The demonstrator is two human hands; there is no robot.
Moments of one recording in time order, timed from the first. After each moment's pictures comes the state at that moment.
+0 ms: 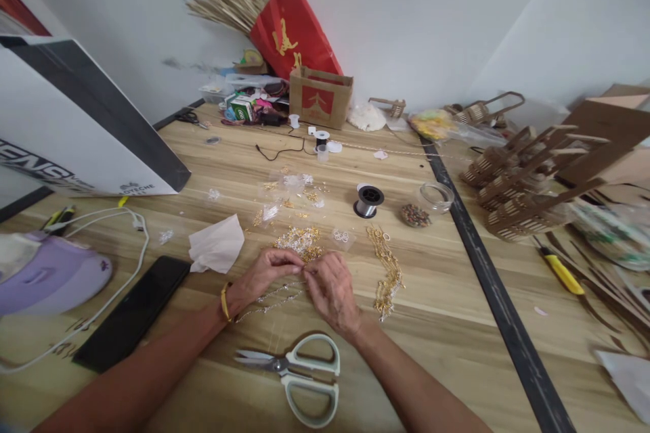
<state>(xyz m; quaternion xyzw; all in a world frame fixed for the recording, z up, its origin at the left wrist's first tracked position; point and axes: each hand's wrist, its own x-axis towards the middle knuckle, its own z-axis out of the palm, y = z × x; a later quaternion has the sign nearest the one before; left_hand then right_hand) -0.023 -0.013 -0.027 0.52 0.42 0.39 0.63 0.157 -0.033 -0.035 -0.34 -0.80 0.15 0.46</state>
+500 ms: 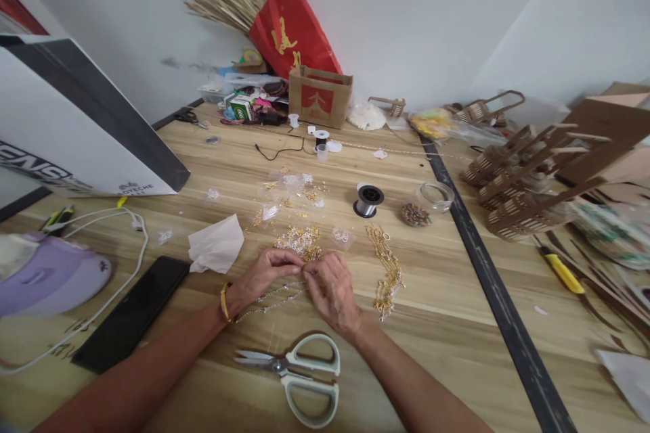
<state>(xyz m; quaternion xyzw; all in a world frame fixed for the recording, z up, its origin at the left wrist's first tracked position) -0.022 -0.012 -0.027 0.51 0.44 0.39 0.63 0.157 -0.033 -0.037 -0.35 -0.80 0.15 0.47</state>
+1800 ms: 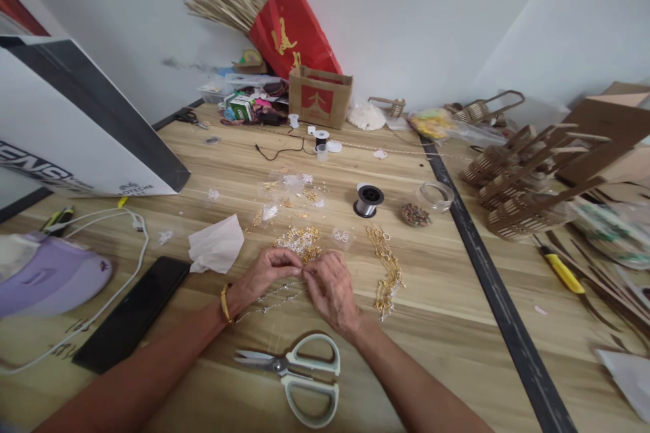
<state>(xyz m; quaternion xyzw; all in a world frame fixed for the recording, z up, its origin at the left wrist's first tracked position) -0.020 -0.013 -0.025 0.50 0.44 0.39 0.63 0.157 -0.033 -0.037 -0.35 -0.81 0.15 0.45</state>
